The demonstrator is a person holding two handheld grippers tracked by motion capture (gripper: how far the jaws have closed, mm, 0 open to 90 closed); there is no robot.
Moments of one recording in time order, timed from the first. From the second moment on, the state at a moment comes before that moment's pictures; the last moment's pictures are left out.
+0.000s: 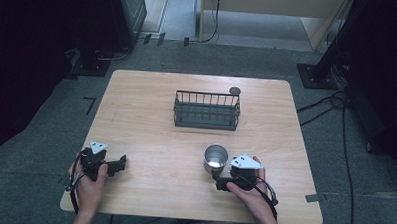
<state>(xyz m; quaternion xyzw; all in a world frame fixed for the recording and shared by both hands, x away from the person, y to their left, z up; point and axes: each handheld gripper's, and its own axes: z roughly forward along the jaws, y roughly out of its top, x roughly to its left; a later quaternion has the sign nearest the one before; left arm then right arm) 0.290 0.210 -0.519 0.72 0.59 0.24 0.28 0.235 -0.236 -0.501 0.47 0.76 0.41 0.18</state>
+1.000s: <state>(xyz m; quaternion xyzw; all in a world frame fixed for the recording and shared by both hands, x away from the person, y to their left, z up) 0.290 0.210 -0.519 0.72 0.59 0.24 0.28 0.257 -0.206 -0.503 0.48 0.74 0.44 0.19</state>
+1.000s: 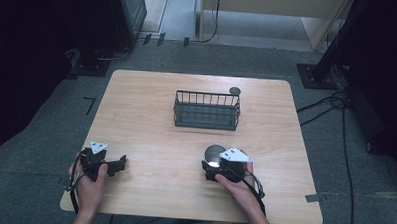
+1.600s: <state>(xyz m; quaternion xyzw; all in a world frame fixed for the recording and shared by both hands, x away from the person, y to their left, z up) 0.290 0.210 -0.519 0.72 0.59 0.24 0.28 0.262 -0.204 -0.488 0.47 0.73 0.45 0.21</state>
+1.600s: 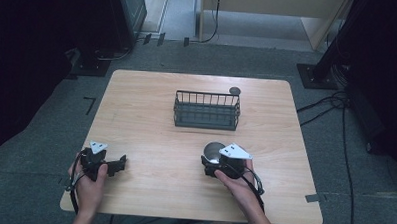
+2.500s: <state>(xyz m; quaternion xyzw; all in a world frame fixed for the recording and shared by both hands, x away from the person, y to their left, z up) 0.290 0.210 -0.519 0.72 0.59 0.24 0.28 0.281 -0.206 -0.455 0.47 0.72 0.46 0.22</state>
